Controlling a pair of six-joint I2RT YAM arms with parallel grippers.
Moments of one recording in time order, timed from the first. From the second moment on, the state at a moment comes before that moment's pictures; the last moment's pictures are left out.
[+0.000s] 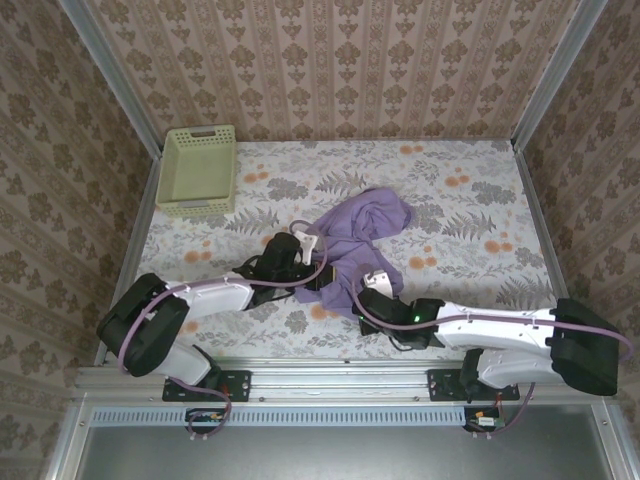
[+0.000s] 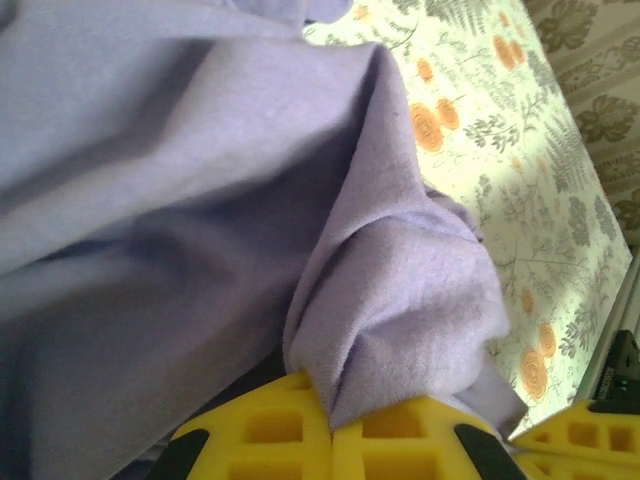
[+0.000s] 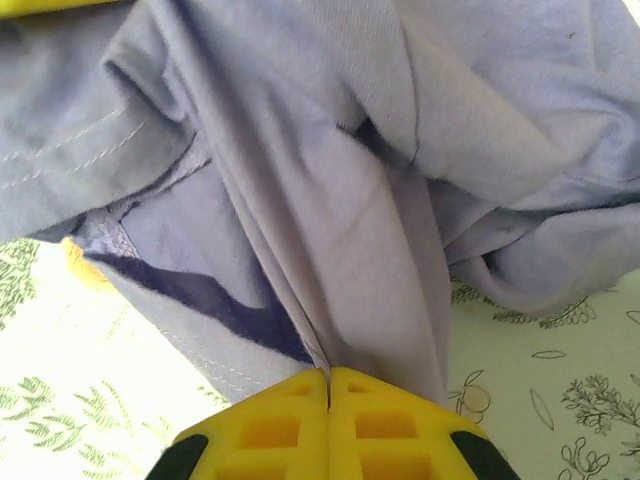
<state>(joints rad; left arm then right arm) -0.77 1.47 0.61 0.23 0.37 -0.58 1.13 1.20 0.58 -0.40 0.39 0.80</state>
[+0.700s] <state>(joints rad) -0.81 1.43 0.68 0.03 0.30 -0.50 1.17 1.15 0.60 -0.46 0.39 0.77</state>
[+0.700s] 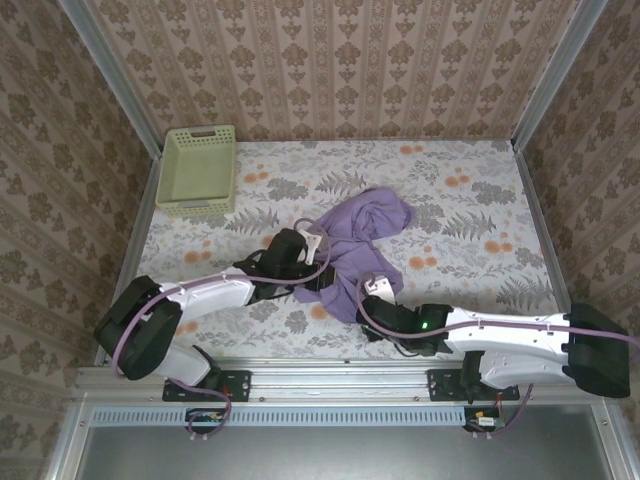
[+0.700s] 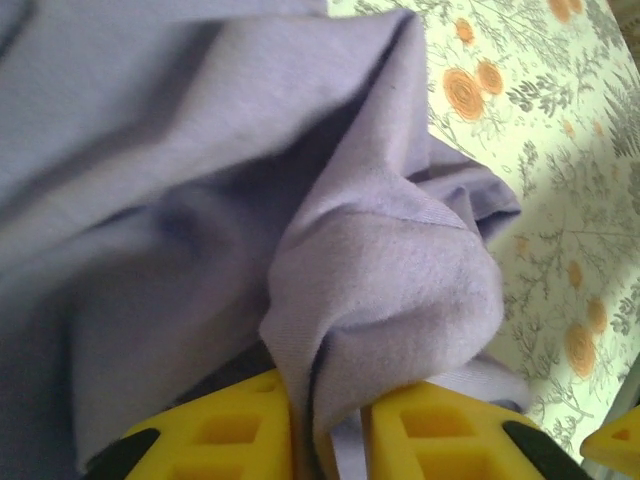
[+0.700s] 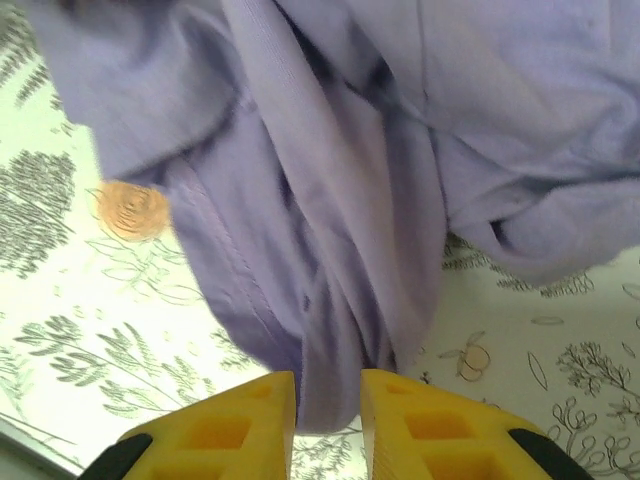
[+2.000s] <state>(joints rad) -0.83 1.41 0.62 0.02 0.14 -0.47 0.91 1.03 0.65 -0.39 0.24 0.69</state>
